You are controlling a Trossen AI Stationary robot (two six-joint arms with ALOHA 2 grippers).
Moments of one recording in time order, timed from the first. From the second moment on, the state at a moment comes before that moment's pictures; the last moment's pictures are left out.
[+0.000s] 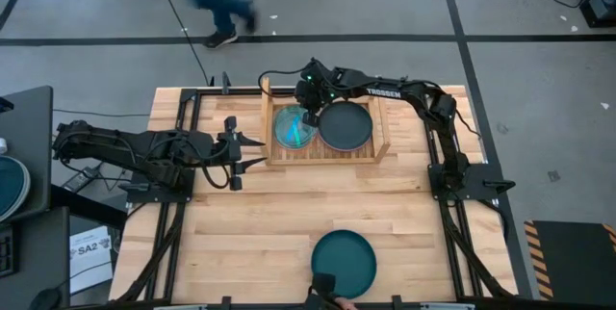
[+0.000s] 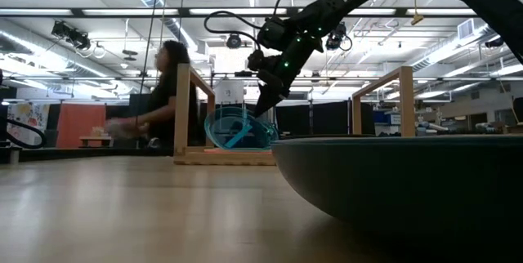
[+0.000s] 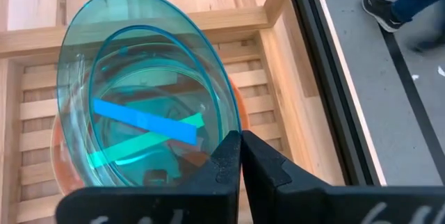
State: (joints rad) left arm -0.15 0.91 0.84 -0.28 -0.39 0.17; right arm -0.50 2.08 1.70 -0.52 -0.12 -0.31
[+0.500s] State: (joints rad) left arm -0.15 0.91 0.84 -0.28 -0.39 0.17; right arm -0.50 2.08 1.70 -0.52 -0.12 -0.31
